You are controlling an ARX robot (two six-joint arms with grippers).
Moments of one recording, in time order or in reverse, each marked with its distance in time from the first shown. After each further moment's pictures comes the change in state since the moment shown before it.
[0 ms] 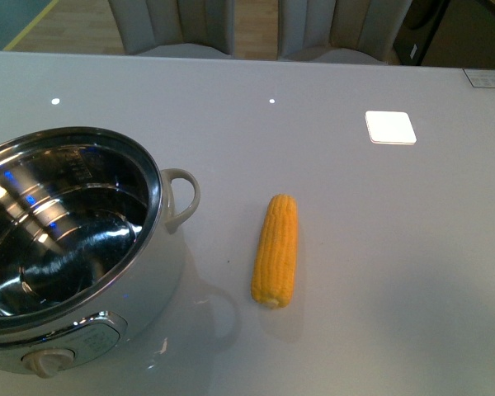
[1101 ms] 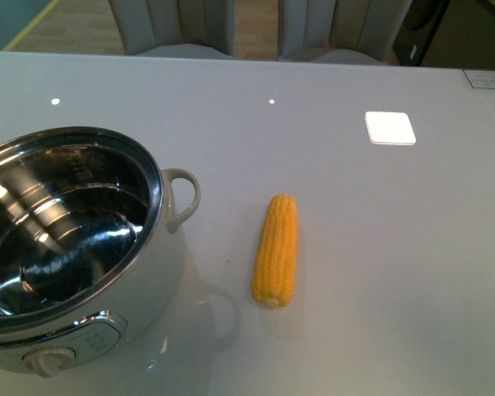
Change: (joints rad) left arm 0.000 0.003 0.000 0.002 0.000 -0.002; right arm -0.241 -1.013 -0.237 -0.014 -0.222 -0.360
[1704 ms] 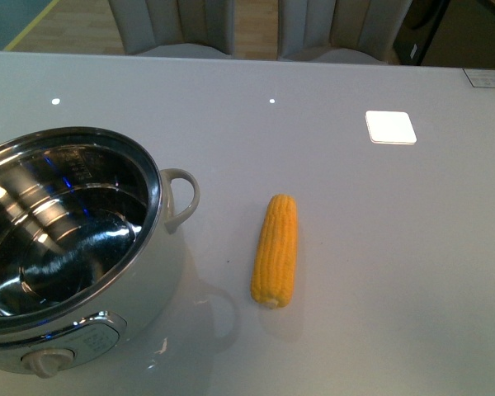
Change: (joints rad) left arm 0.216 0.319 0.000 0.322 0.210 -0.002; right arm 0.000 0.000 0.000 0.000 -0.001 0.000
